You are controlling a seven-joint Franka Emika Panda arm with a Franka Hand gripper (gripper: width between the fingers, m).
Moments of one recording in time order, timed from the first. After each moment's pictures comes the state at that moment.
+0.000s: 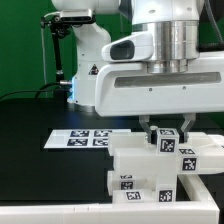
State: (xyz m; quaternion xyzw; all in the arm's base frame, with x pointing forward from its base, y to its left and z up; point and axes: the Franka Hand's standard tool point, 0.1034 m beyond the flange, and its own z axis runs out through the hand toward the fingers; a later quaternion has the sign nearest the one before) arm 0.640 0.088 0.112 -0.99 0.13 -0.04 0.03
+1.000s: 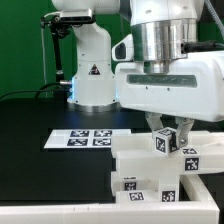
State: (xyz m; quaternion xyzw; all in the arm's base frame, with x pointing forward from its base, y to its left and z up) arm 0.642 0.091 0.112 -0.81 0.58 -0.02 0.08
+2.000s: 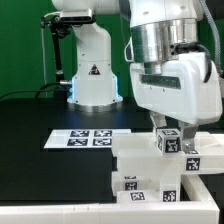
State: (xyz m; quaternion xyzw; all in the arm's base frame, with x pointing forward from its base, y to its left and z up) arm 0.645 0.095 0.113 -0.82 0.57 -0.03 0.08
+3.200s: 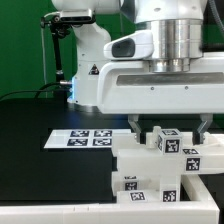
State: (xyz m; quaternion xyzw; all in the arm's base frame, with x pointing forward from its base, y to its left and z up) arm 0.645 0.092 0.114 -1.00 0.05 -0.06 0.01
